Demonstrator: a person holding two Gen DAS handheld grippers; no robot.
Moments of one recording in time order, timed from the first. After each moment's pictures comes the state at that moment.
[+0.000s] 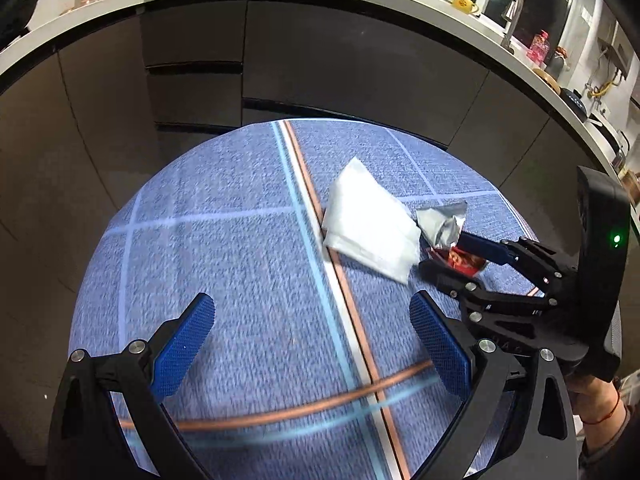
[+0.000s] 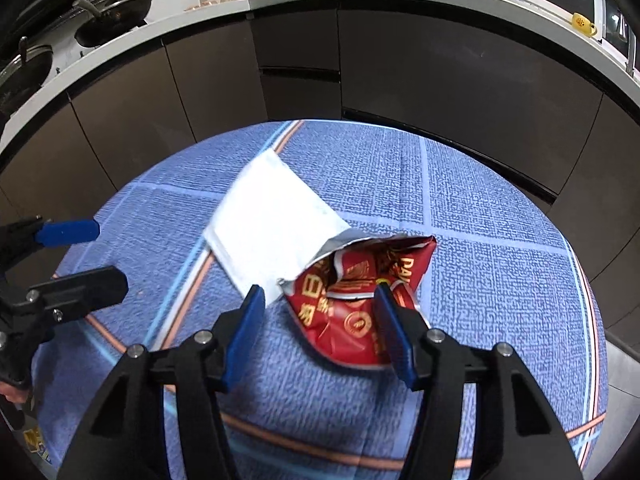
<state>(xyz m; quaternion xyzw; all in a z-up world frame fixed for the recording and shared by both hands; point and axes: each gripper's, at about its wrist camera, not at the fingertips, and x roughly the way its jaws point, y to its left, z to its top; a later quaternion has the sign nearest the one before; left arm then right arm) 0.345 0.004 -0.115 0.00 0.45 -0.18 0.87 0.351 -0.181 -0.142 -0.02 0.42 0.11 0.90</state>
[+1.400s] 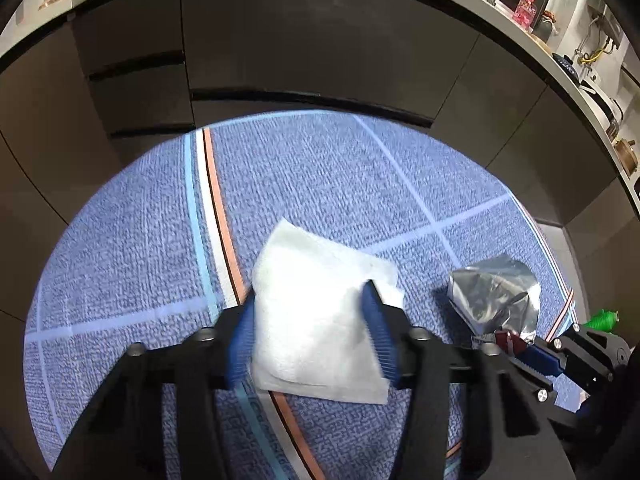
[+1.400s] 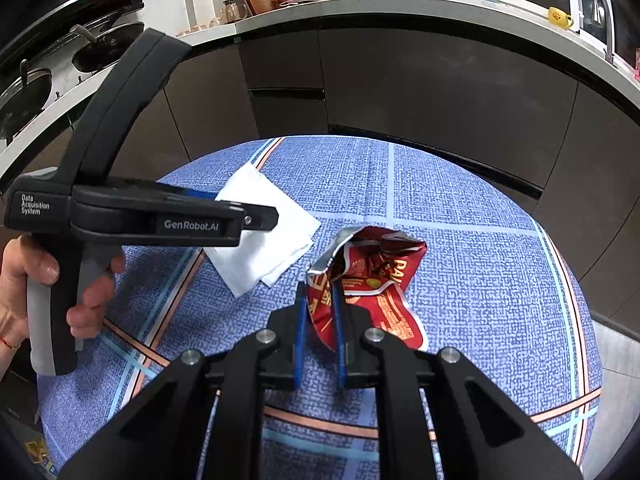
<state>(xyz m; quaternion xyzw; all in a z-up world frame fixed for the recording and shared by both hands) 0.430 -0.078 -0.151 0.05 0.49 -0.23 0.84 0.321 -0.210 -0.127 0.02 0.38 0.10 0.92</state>
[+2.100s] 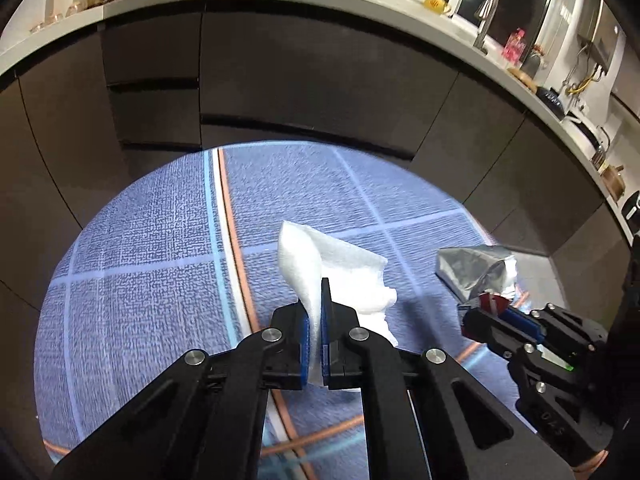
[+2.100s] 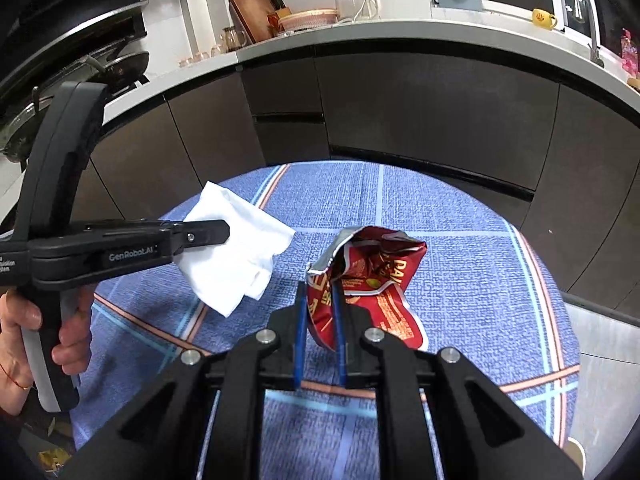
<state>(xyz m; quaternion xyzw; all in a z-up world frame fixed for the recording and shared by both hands) 0.343 -0.054 -0.103 0.00 0.43 -0.23 0.87 0.273 -0.228 -0.092 0.05 0.35 0.11 0.93</state>
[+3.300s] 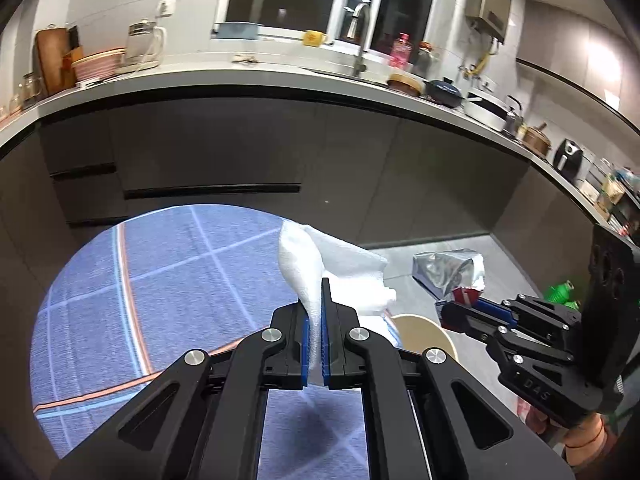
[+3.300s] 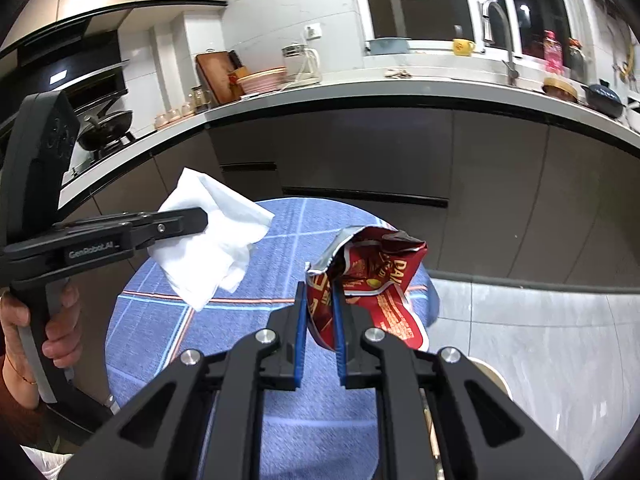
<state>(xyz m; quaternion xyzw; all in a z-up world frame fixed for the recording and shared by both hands) 0.175 -0.136 0.001 0.04 0.34 -0.36 0.87 0.077 -0.318 -0.015 0.08 0.28 0.02 0.96</state>
